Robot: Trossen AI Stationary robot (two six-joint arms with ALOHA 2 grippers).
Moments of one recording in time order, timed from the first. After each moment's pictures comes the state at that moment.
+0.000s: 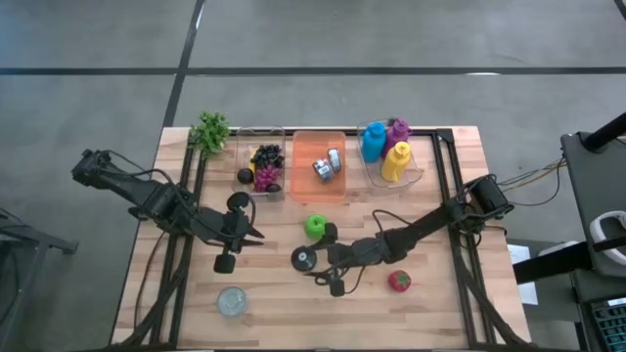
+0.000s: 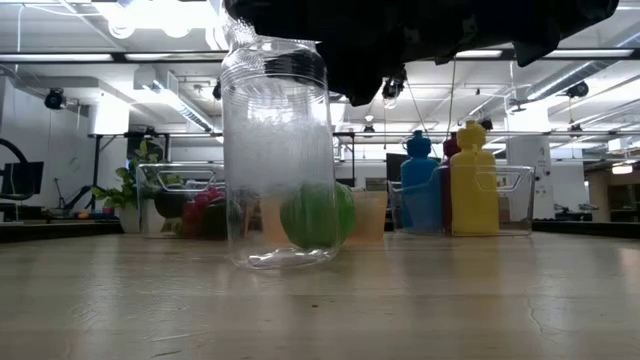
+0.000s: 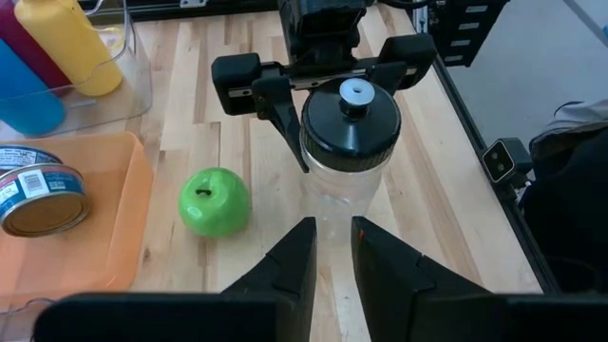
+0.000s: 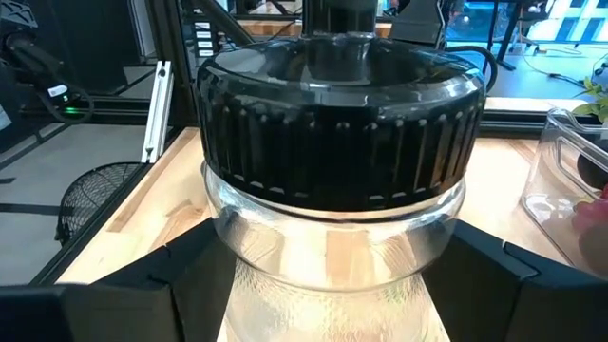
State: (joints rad) left arm -0.45 1.10 1.10 -0.71 -0.25 -0.21; right arm 0.37 1.86 0.93 0.74 0.28 0.10
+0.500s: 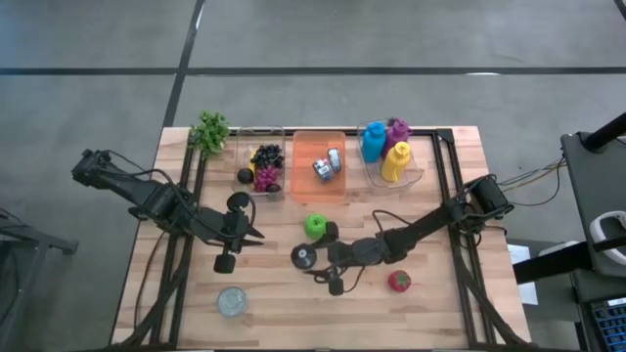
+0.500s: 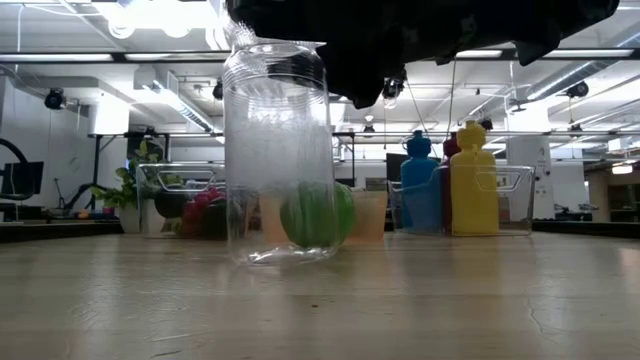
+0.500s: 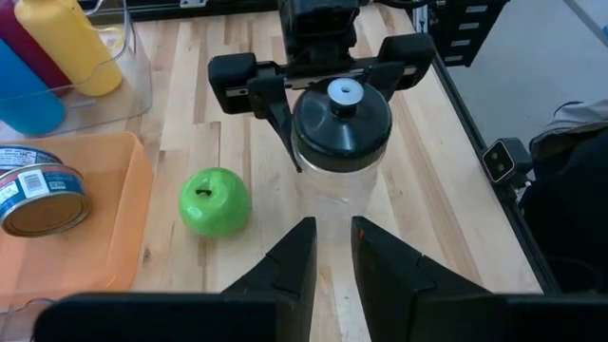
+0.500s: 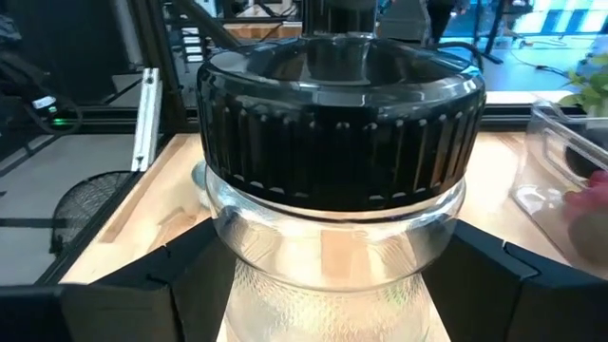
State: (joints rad) left arm -0.45 1.10 1.10 -0.71 -0.25 -0.21; right arm 0.37 1.86 0.93 0.74 0.31 0.13
